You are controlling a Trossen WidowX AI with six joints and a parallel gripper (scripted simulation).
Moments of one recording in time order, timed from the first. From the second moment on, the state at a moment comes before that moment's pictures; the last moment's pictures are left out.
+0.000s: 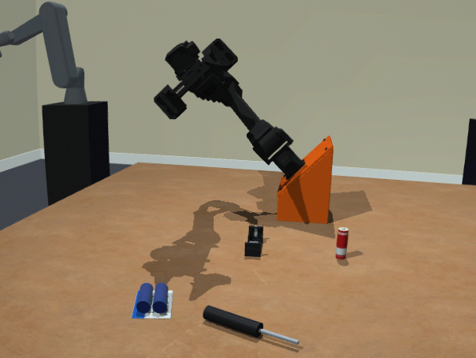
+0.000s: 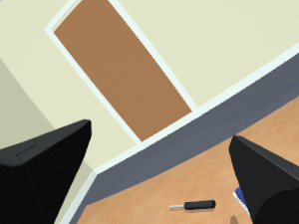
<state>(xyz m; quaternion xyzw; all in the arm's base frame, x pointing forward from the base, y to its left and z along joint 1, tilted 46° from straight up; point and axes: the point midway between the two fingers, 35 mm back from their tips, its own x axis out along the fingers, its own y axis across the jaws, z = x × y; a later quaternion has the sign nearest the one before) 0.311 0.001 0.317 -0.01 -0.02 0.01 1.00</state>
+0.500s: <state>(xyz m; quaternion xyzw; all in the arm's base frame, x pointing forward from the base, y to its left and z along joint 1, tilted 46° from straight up) 0.389 0.031 0.204 0.18 0.28 -0.08 0.94</state>
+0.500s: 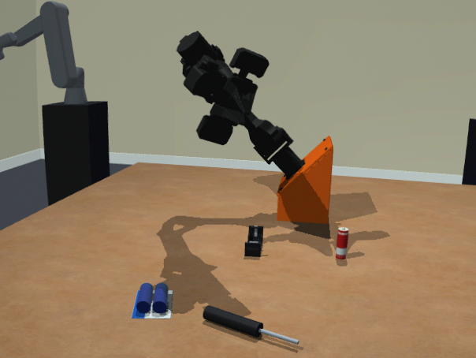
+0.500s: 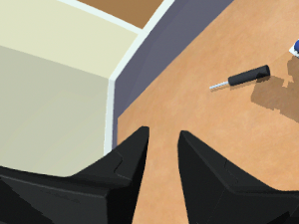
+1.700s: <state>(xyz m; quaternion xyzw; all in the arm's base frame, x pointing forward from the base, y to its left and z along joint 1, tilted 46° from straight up) 0.359 0.078 -0.082 0.05 0.48 -0.54 0.69</state>
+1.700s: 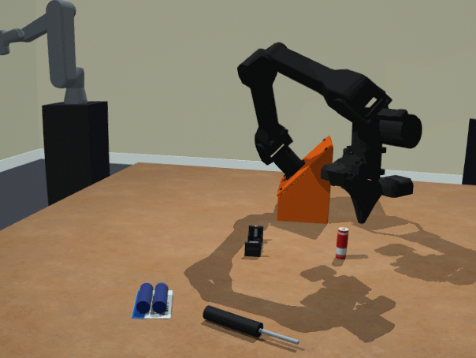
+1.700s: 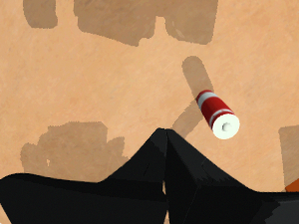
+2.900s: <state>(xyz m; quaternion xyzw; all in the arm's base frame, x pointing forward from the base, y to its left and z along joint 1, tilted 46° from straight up) 0.317 0.025 -0.099 0.04 0.48 -0.54 0.68</state>
